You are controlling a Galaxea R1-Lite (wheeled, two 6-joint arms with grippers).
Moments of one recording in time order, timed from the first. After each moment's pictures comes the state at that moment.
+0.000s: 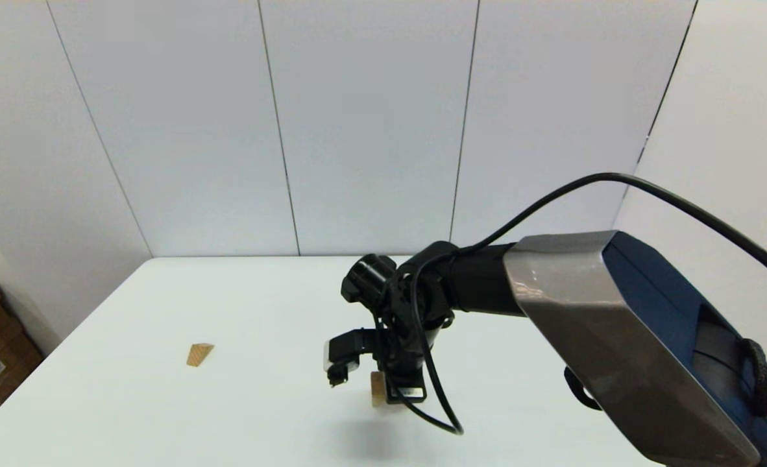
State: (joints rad) left arm 0.00 0.00 0.00 0.00 0.02 -0.02; right arm 0.78 2.47 -1.96 0.79 -0.03 -0.89
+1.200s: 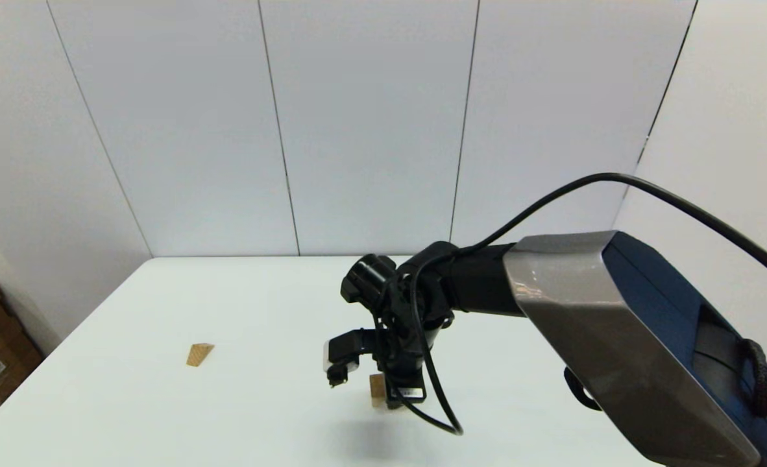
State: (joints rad) left arm 0.00 0.00 0.00 0.00 0.02 -0.02; right arm 0.78 2.47 -1.96 0.79 -0.03 -0.89
